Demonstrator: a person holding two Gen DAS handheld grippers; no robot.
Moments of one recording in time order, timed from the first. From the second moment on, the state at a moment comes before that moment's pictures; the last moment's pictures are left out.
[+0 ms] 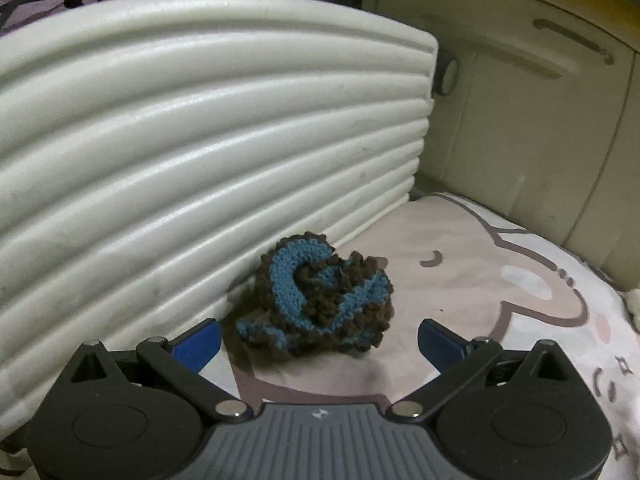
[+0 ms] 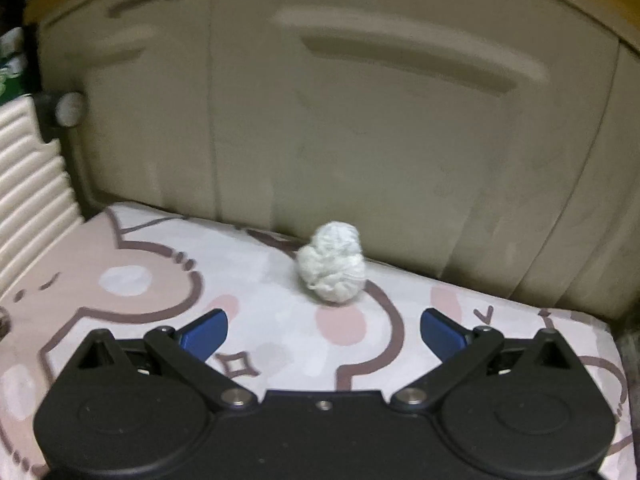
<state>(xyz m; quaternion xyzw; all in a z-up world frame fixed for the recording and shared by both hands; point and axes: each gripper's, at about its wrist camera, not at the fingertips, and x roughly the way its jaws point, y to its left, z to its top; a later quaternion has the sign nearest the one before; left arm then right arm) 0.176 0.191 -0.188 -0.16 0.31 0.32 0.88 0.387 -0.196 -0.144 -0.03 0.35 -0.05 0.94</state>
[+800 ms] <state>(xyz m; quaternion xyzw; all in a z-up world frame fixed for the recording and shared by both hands) 0.207 0.202 -0.199 -0.14 0.28 0.34 0.89 0.470 -0.202 -0.185 -0.03 0.35 -0.10 0.93</state>
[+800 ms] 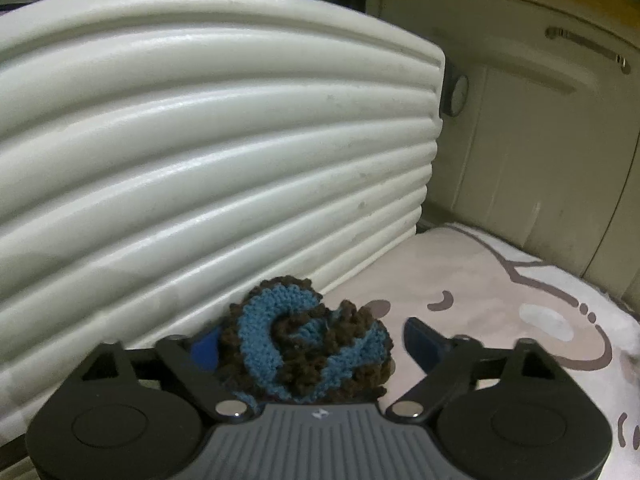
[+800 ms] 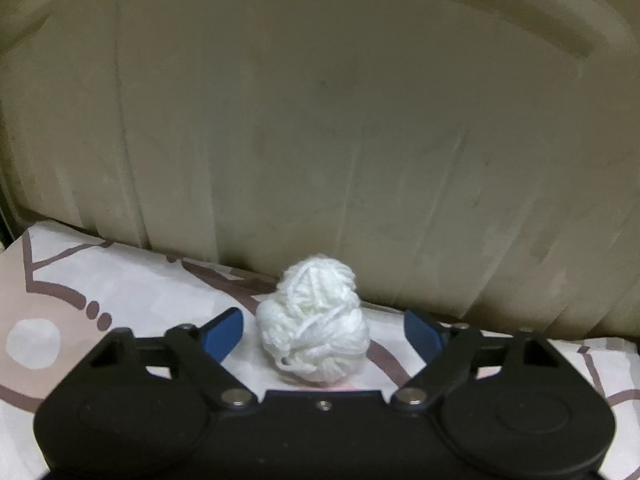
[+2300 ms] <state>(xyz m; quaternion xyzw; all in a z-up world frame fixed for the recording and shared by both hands) 0.142 0.127 -0.037 -0.09 0.30 0.13 0.94 0.272 -0.199 -0.042 0.02 0.34 -0.04 0.94</state>
